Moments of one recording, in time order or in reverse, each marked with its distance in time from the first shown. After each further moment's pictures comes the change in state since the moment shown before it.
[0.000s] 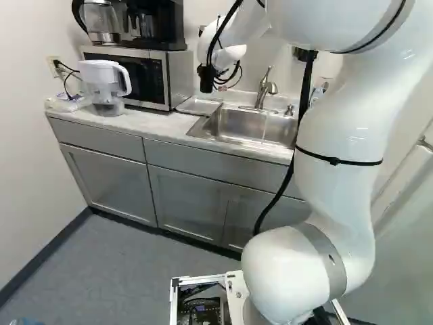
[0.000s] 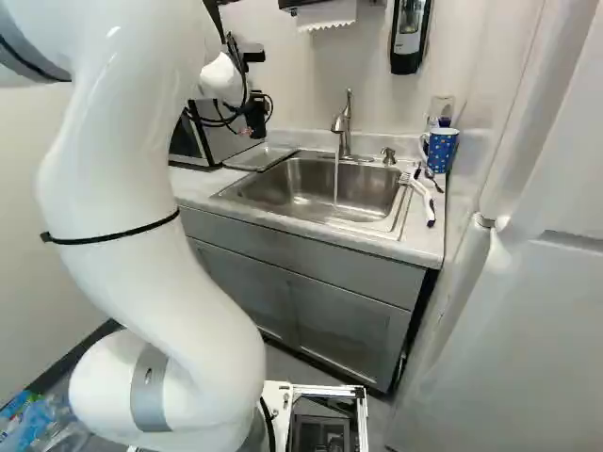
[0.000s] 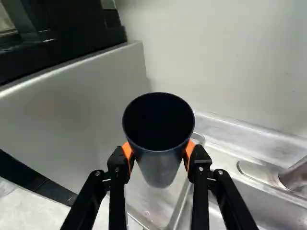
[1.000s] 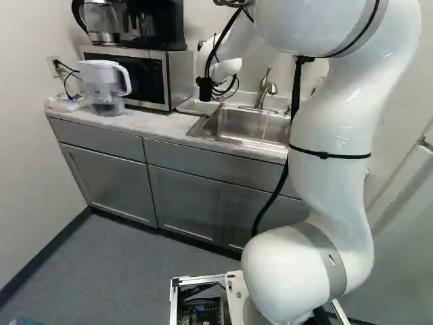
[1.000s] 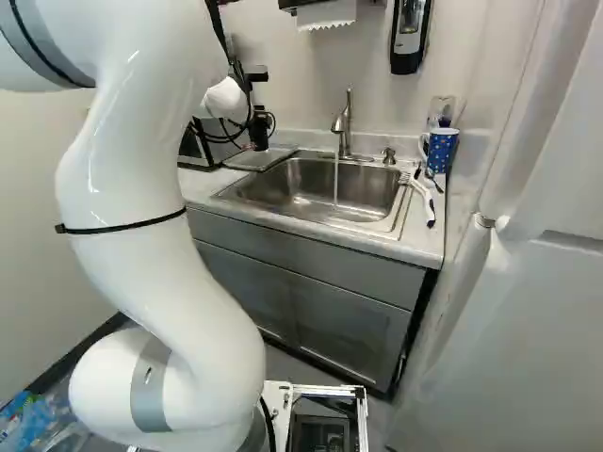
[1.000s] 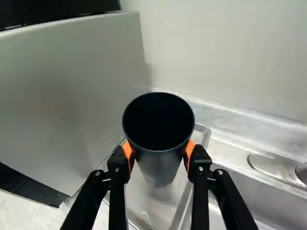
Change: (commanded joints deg) arm 0.0 -3.3 2.4 0.0 4.4 0.0
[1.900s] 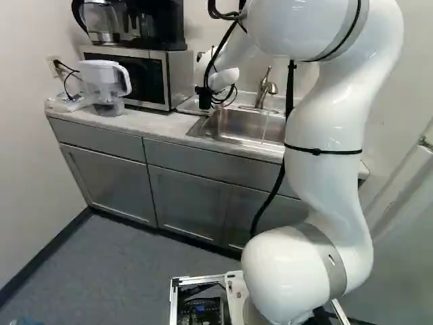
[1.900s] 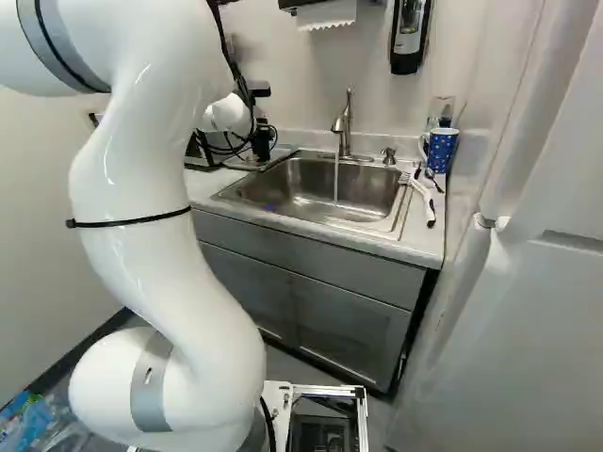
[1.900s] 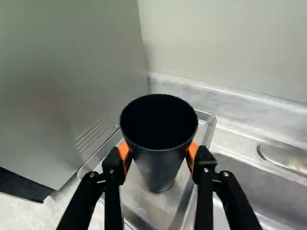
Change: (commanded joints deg) arm 0.0 -2.6 1.2 0.0 1.7 0.0
